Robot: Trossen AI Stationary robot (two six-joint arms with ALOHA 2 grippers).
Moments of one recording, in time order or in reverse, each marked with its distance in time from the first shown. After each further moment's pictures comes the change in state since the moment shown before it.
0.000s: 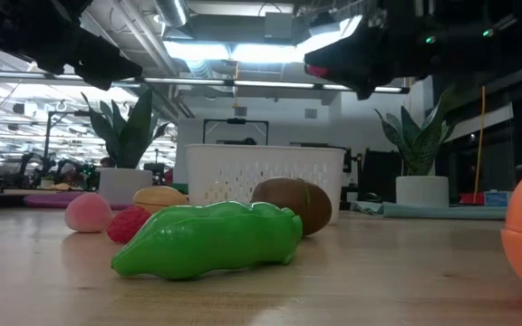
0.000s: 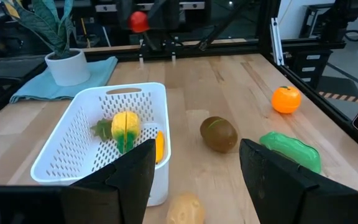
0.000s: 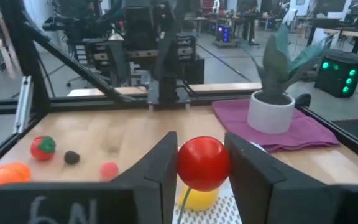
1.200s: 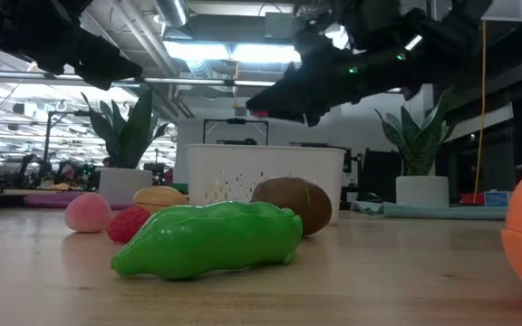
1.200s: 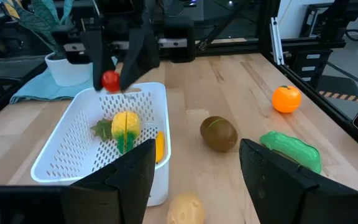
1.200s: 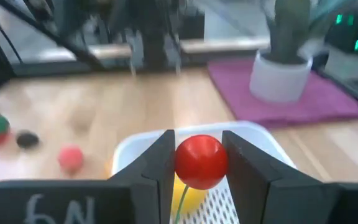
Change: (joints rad) left arm 0.000 0.000 0.000 -0.001 0.000 0.003; right arm -0.141 0.272 0.315 -0.277 -0.157 0.034
